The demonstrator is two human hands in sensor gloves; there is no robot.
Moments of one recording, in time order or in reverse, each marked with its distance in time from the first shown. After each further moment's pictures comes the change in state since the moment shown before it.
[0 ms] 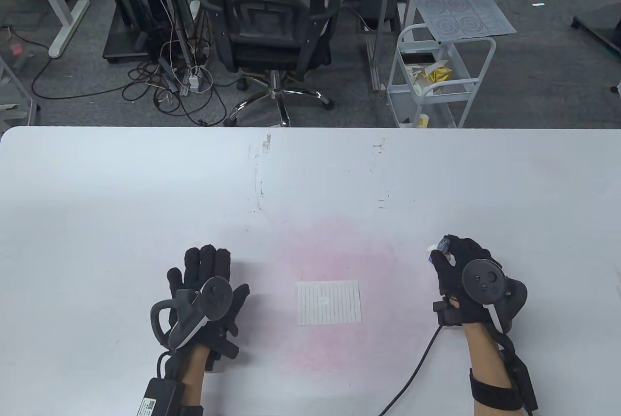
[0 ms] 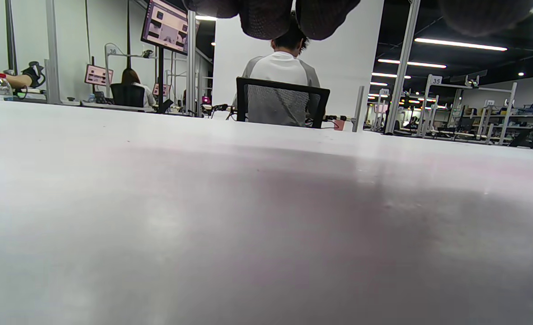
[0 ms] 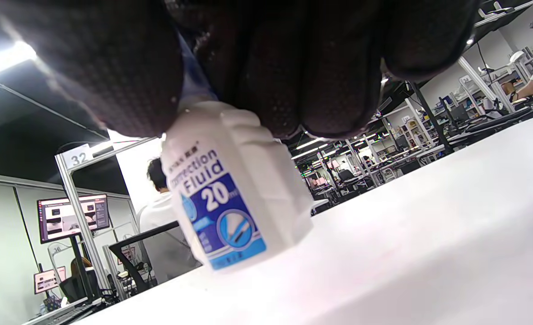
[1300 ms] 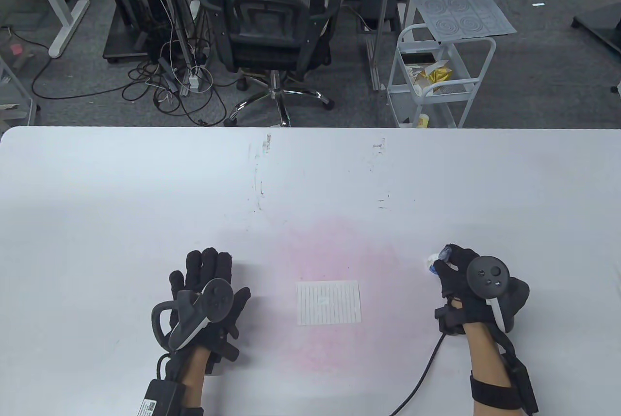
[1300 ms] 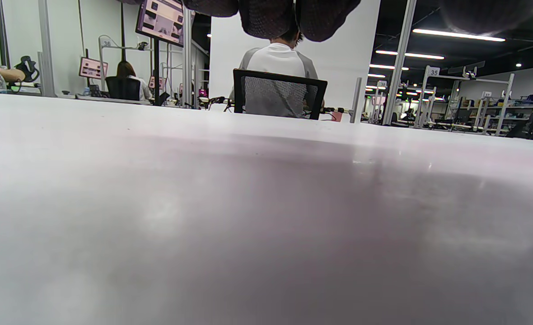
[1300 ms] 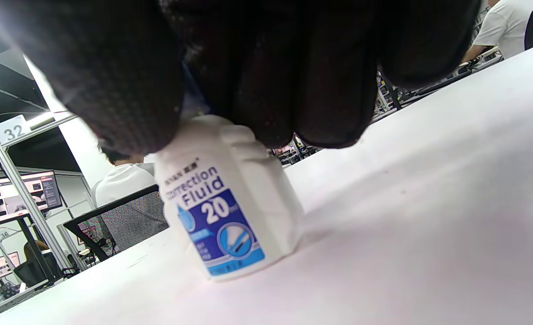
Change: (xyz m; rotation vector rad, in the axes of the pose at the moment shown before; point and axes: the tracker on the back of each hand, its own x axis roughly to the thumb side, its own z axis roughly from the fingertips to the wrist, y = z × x) left_hand 0.001 -0.003 0.001 -0.027 -0.008 -0.006; right_hand -0.018 0.012 0.001 0.119 0.148 0.003
